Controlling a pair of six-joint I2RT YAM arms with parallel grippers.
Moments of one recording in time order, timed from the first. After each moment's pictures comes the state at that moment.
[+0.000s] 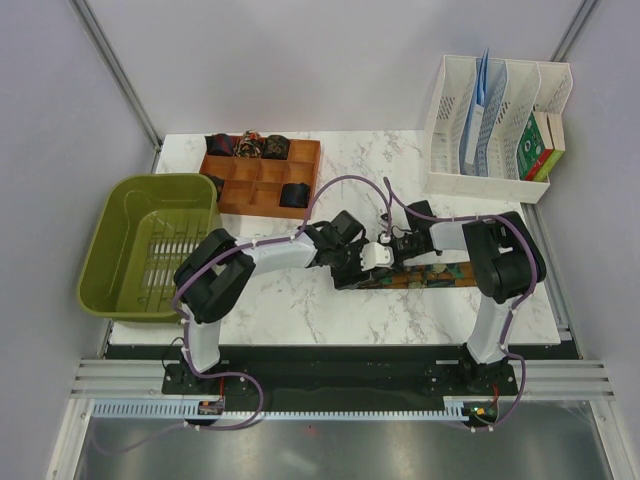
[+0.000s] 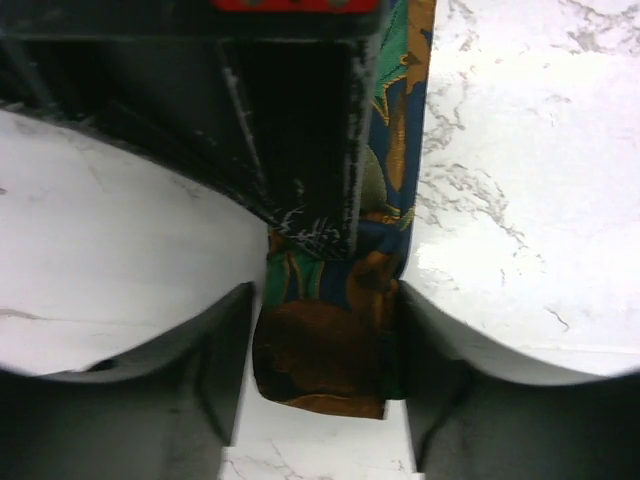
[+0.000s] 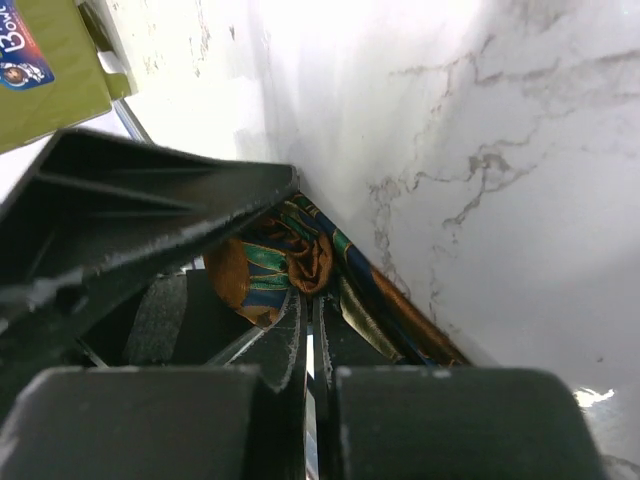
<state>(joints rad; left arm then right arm) -0.86 1.93 1.23 -0.33 0.31 0.59 0.27 1.91 0.92 -0.21 -0.91 0.42</state>
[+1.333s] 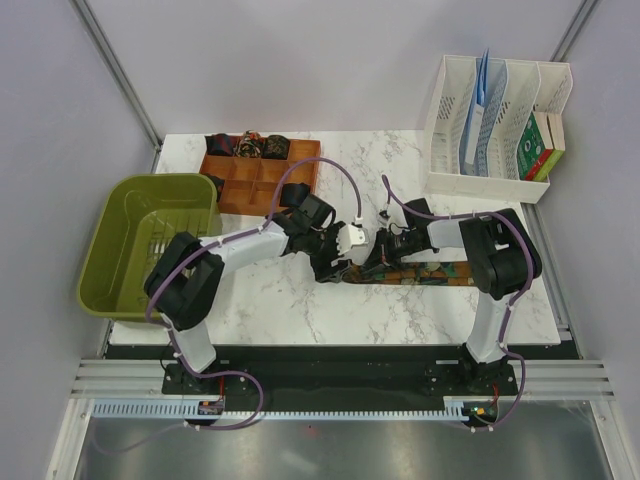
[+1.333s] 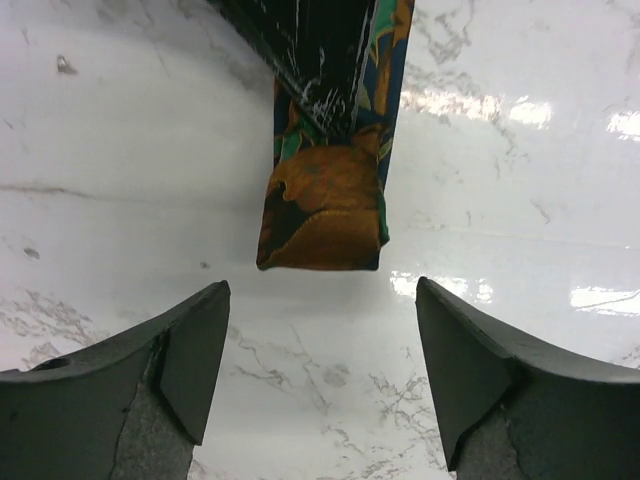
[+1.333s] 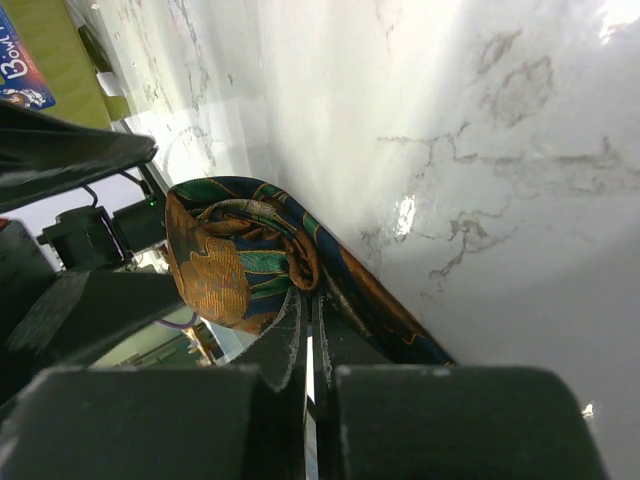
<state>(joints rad) -0.70 1.78 1.15 -0.39 0.46 0.63 0.27 1.94 0.95 -0.18 -0.88 0.45</state>
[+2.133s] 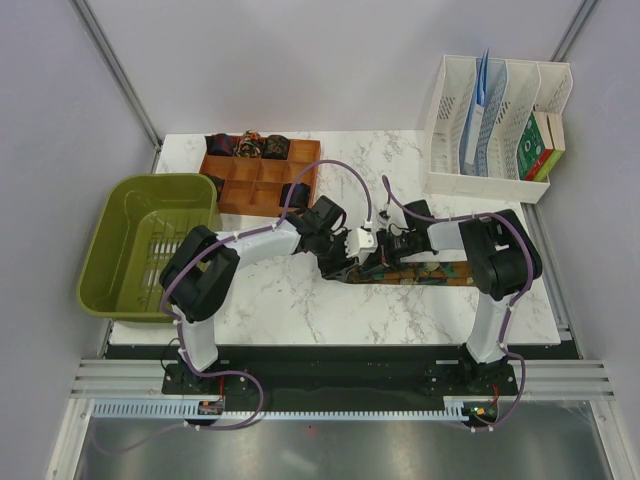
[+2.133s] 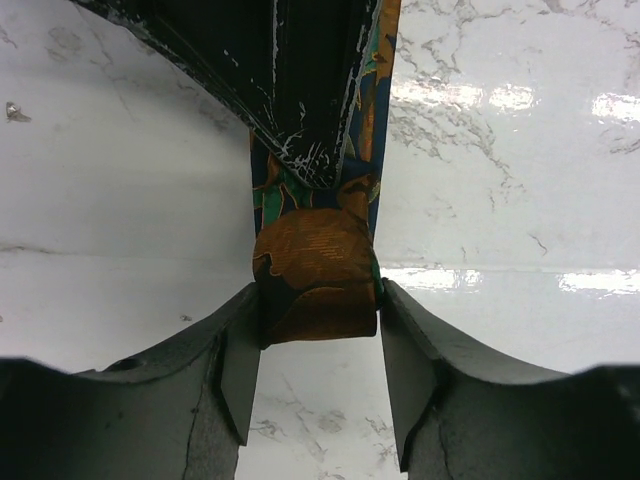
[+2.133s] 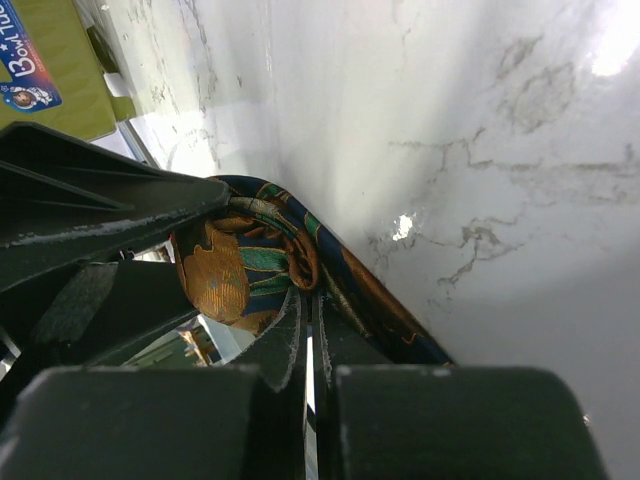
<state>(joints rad) -0.74 1.87 1.23 -0.42 0.48 0.62 0.28 1.94 0.92 -0.12 -0.90 0.47</state>
